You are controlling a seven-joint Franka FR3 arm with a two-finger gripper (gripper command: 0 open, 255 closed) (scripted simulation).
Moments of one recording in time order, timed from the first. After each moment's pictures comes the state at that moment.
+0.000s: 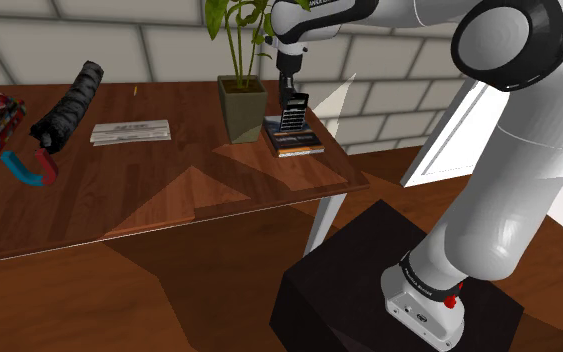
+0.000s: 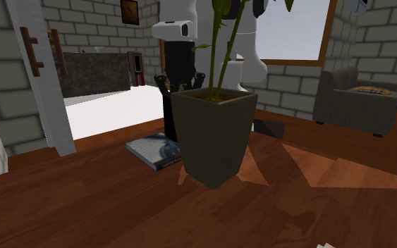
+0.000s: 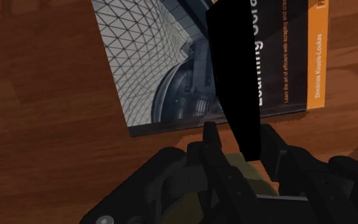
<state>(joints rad) 0.17 0.22 -0.21 -1.75 0.05 1.96 -1.05</state>
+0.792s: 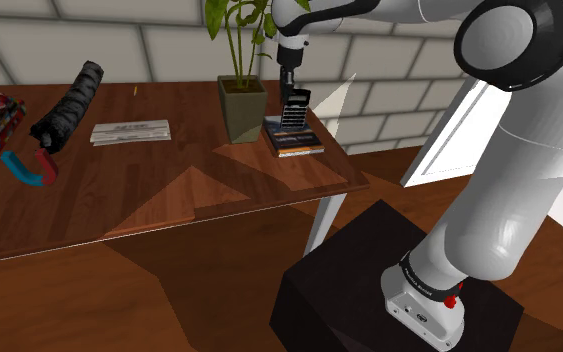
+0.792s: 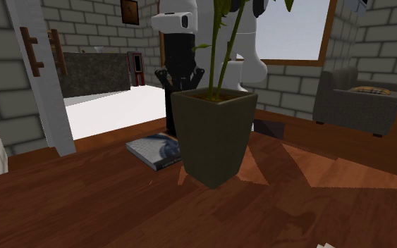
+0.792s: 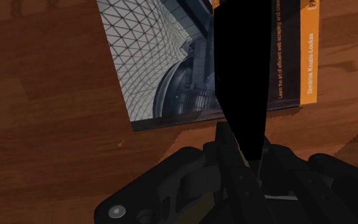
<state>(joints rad) 0.17 0.21 -0.21 -1.73 0.05 1.93 -1.04</state>
